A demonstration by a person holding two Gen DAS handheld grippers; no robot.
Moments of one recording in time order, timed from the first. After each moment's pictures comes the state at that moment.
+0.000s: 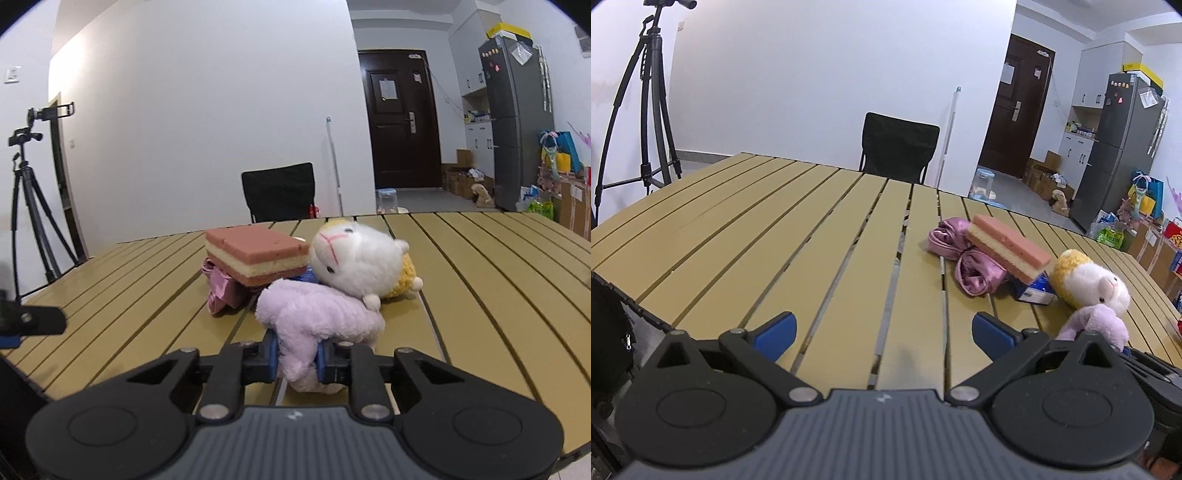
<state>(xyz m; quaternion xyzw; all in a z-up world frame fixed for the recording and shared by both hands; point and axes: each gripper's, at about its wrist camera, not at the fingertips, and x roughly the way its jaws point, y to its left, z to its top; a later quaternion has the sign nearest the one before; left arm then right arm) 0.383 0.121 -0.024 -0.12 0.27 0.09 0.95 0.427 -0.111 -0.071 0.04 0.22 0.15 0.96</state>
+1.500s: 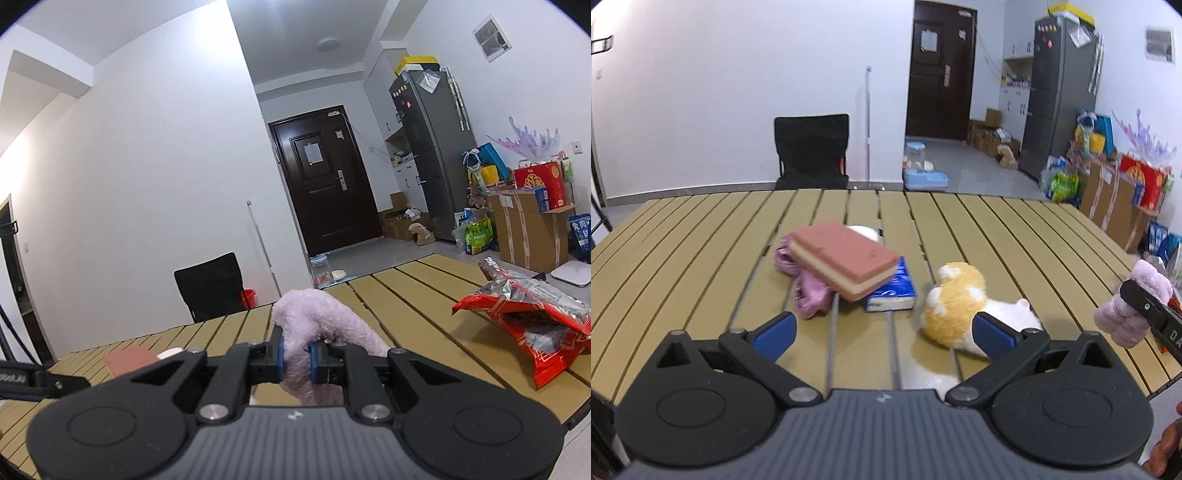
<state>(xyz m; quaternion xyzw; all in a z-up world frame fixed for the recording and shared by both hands) 0.458 -0.040 0.007 -0.02 0.30 0.01 0.95 0.419 -0.287 -0.048 0.15 0.11 0.05 0.98</state>
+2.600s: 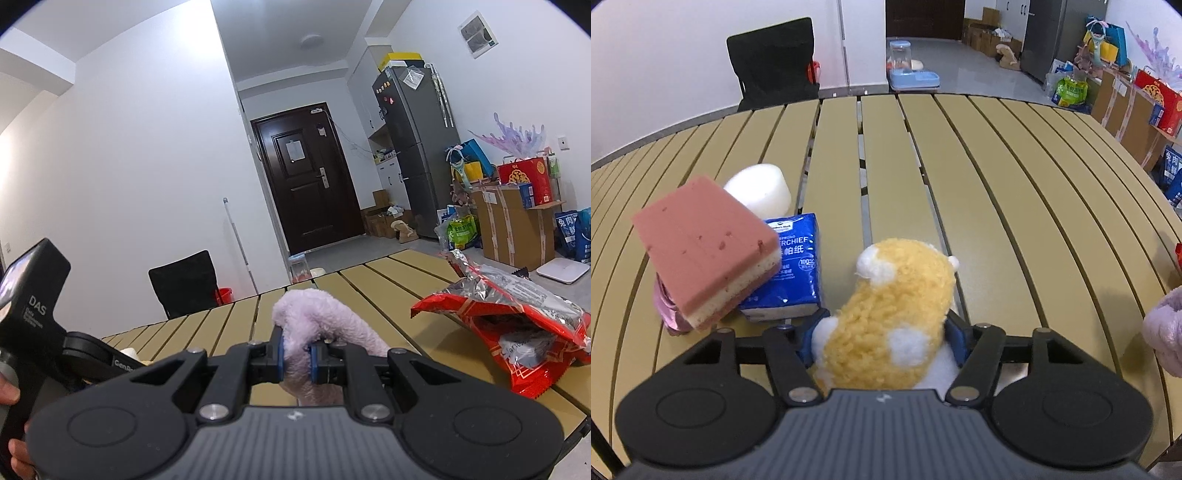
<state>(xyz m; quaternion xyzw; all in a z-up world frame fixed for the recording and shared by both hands) 0.593 -0.108 -0.053 0.01 0.46 0.00 0.89 0.450 -0.322 -0.070 0.14 0.11 0.03 0.98</state>
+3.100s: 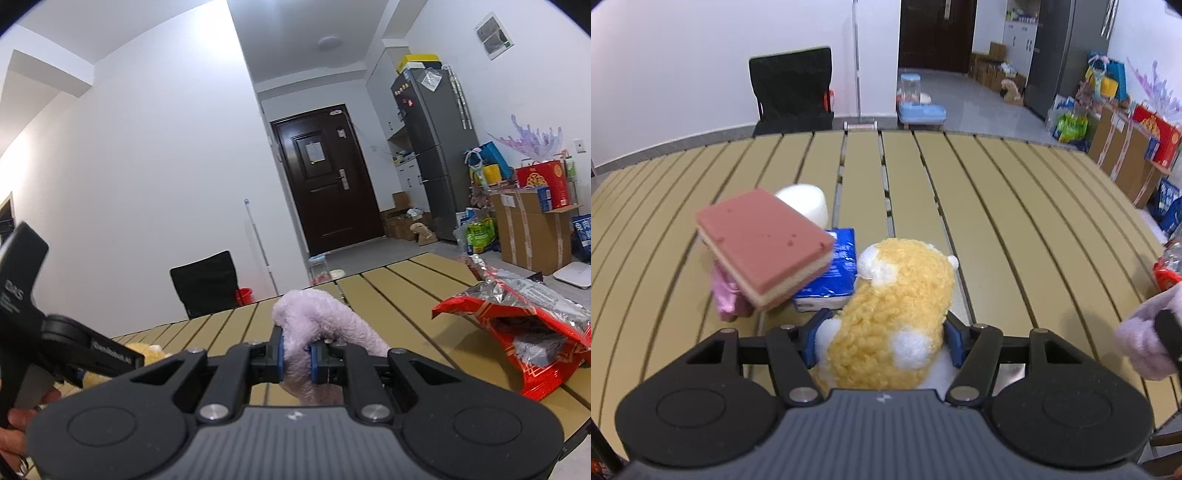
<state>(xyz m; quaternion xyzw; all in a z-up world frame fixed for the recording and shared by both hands) 0.541 -0.087 -0.017 -0.02 0.40 0.01 0.92 0.438 -0.320 -0.065 0.14 0.11 0.06 0.98</state>
